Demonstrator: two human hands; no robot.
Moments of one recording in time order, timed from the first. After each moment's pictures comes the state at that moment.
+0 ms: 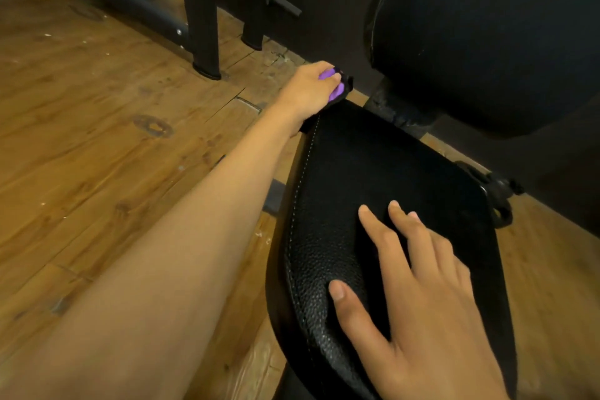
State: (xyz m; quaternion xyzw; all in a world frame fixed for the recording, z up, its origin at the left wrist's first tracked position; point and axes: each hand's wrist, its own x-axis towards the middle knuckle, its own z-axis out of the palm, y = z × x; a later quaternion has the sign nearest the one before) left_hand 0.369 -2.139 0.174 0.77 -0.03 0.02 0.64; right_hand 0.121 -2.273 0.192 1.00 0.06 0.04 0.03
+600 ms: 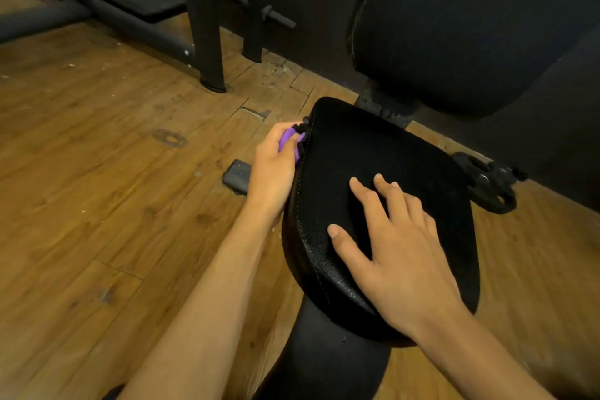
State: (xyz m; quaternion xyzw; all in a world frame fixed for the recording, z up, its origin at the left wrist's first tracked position) left_hand 0.229 -2.129 0.132 0.66 0.05 0.09 0.75; right_hand 0.111 -2.269 0.199 1.00 0.05 0.01 0.01
